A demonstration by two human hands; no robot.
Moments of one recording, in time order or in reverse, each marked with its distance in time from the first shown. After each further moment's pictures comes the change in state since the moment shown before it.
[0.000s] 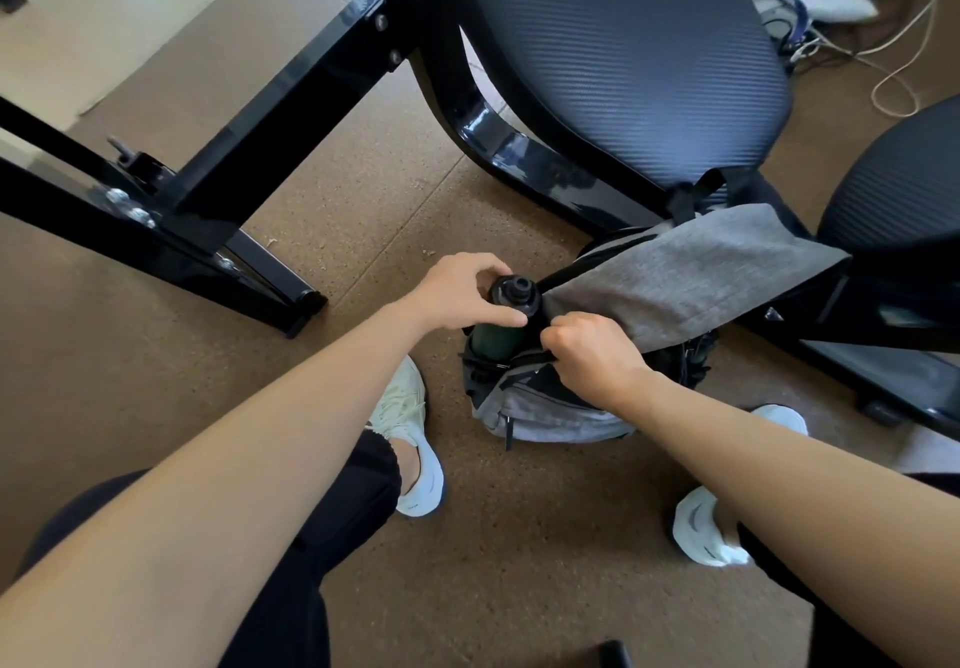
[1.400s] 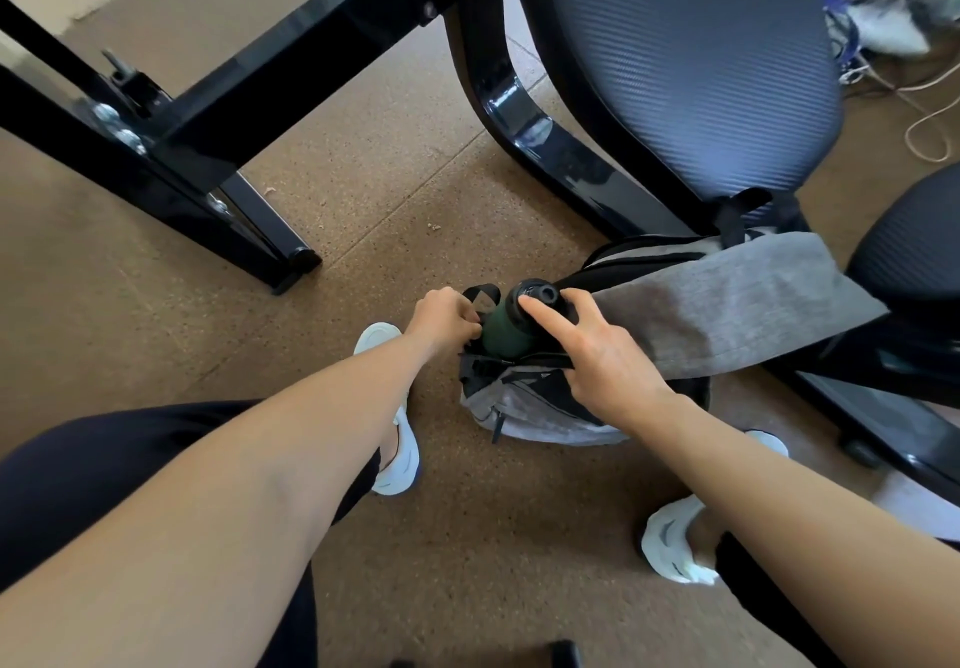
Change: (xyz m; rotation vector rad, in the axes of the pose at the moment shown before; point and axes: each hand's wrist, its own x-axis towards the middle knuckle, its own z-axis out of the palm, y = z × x) left_hand 0.007 -0.078 0.073 0.011 0.130 -0.364; right_hand -0.011 -0.003 -0.007 0.128 -0.076 0.087
